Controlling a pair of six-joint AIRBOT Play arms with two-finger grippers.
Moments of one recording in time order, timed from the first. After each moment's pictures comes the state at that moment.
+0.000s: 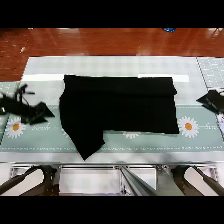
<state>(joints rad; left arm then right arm) 0.35 -1.17 0.77 1.12 -1.32 -1.44 -0.61 -1.02 0.87 -1.07 1.18 1.37</state>
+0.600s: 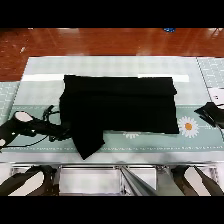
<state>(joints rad) 0.10 -1.14 0.42 0.89 -1.08 -1.40 -0.69 -0.91 0.71 -1.08 1.17 1.39</state>
